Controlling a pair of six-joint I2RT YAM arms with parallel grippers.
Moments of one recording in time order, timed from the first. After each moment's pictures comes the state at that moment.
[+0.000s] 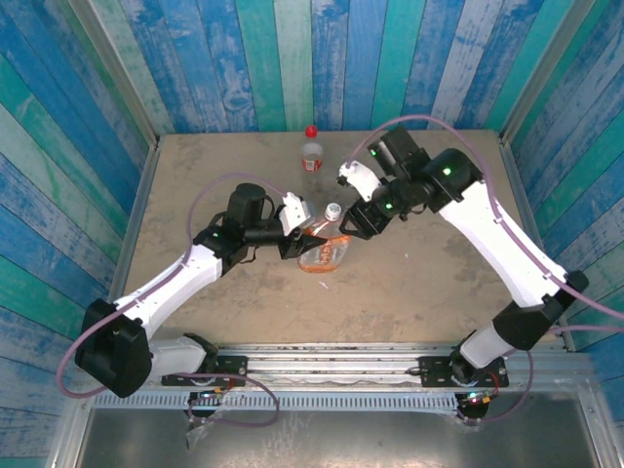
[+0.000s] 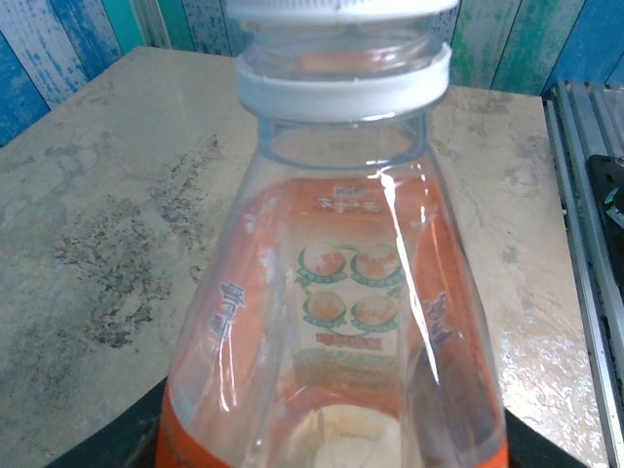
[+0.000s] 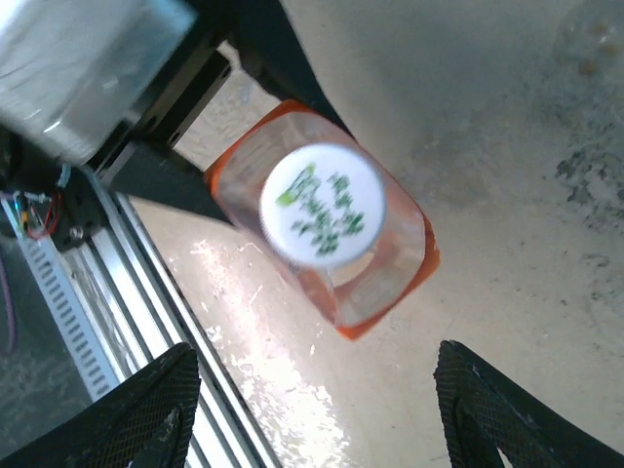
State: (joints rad) left arm -0.53 1.24 0.84 -0.12 0.69 0.39; right arm 0.70 1.53 1.83 -1.32 -0.30 -0.18
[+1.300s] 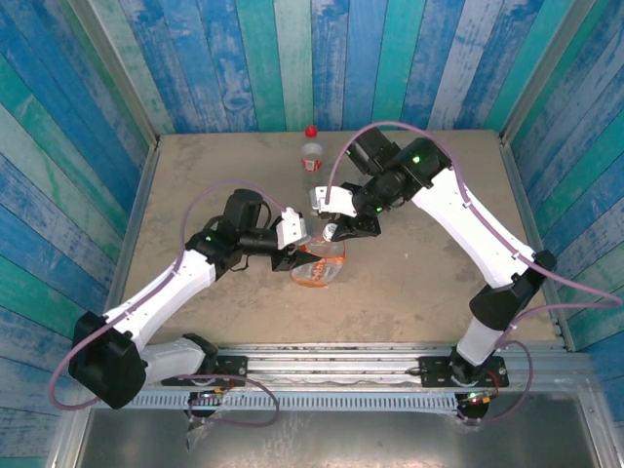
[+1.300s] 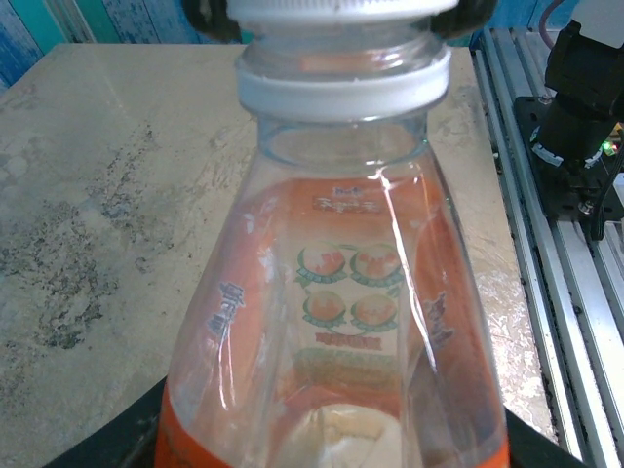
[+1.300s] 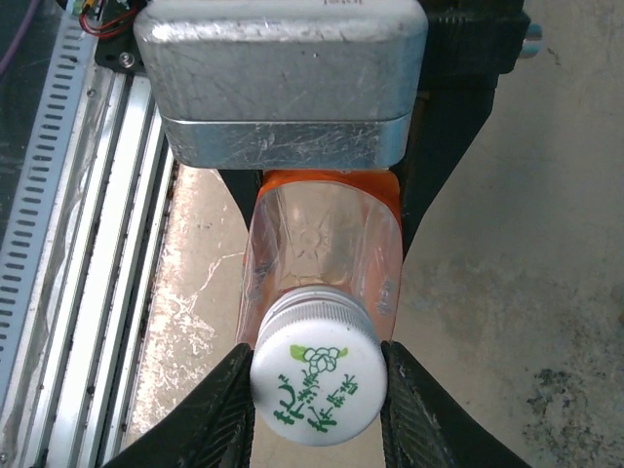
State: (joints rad) left arm -0.53 1.17 0.84 -0.31 0.77 0.57; right arm 0.74 1.72 2.00 -1.45 -0.45 -0.89
